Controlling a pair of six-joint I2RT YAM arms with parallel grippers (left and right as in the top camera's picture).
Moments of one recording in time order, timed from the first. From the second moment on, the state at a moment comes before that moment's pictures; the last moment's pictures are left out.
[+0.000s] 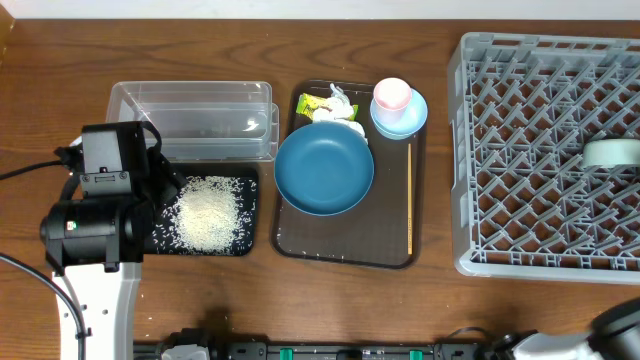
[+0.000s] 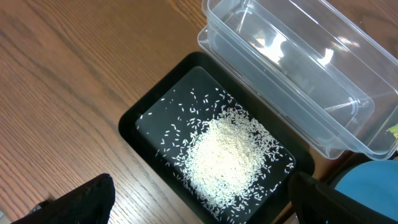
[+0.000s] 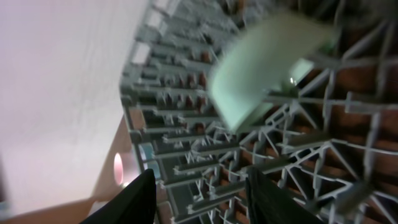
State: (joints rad) left arm 0.06 1.11 1.28 -1.21 -0.32 -0.62; right arm -1.03 1.63 1.32 -0.83 -0.90 0.13
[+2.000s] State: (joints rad) left arm 0.06 1.11 1.28 -1.21 -0.32 -0.62; right arm -0.60 1.78 1.33 -0.47 -0.08 0.27
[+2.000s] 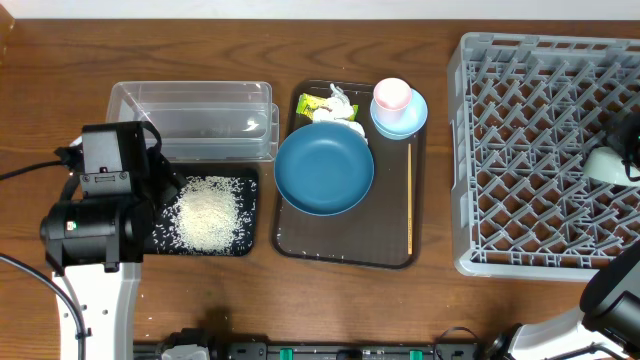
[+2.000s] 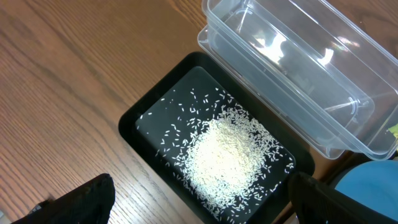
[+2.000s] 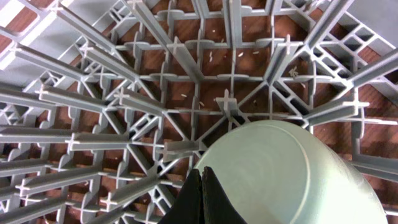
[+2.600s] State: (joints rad) left arm 0.06 1.11 1.28 -1.21 -0.32 -0.62; right arm -0.60 1.61 1.33 -0.58 -0.01 0.27
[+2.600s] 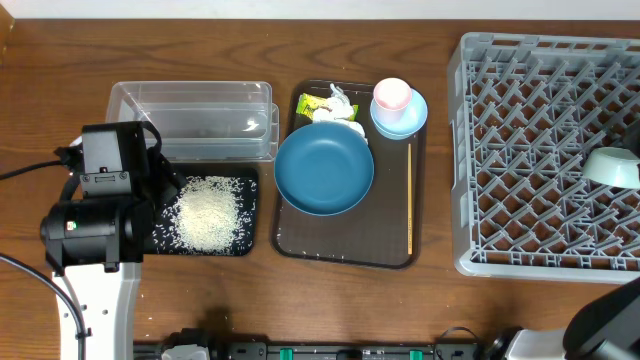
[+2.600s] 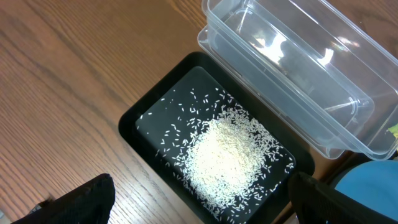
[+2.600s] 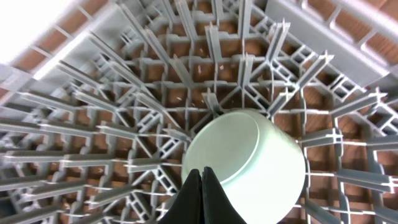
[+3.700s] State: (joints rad) left arm 0.06 1.11 1.28 -1.21 -0.32 -0.62; right arm -0.60 1.77 1.33 -0.57 0.07 0.26
